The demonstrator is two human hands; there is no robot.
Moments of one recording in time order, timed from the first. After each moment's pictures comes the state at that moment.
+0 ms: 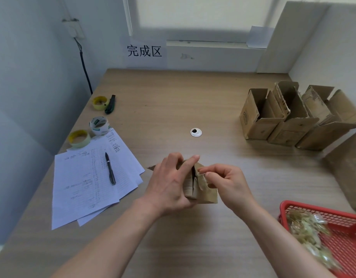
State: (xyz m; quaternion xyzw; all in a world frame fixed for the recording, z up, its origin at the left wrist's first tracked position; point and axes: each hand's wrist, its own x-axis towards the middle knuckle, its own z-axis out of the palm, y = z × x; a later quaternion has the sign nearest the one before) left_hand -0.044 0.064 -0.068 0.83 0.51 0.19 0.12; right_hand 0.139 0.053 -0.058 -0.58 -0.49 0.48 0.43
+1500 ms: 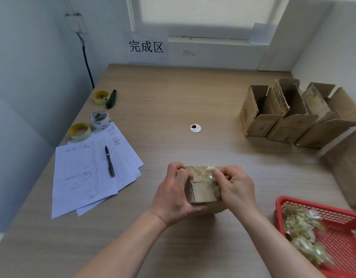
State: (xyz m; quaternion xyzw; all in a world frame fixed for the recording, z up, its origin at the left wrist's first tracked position) left_hand -0.019 0.027 -0.106 0.76 0.50 0.35 0.22; right_hand 0.169 0.041 -0.103 -0.69 -0.57 0.22 0.38
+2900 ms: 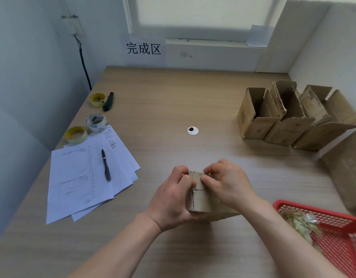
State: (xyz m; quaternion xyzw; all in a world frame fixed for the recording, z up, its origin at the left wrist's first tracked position) left_hand -0.017 0.034 -0.093 0.82 0.44 0.31 0.20; right_hand 0.172 0.061 -0.062 -0.65 -0.71 0.20 0.19
